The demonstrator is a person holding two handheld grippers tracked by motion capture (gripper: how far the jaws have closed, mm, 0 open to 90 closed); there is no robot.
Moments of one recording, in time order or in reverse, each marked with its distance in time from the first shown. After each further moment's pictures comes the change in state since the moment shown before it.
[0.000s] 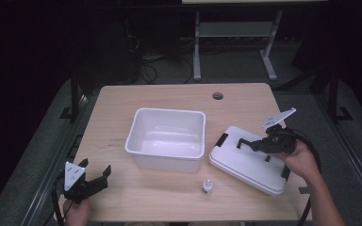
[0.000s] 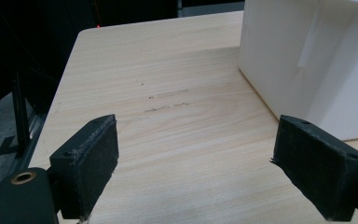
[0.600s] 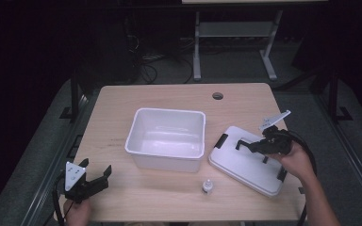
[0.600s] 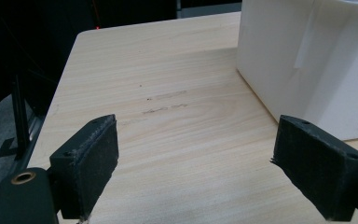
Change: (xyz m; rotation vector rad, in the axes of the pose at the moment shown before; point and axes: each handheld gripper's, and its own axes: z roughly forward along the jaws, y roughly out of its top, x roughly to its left) left arm -0.002 0.001 0.000 -0.004 -0.001 0.005; right arm -0.008 -0.007 0.019 0.026 -0.004 0.029
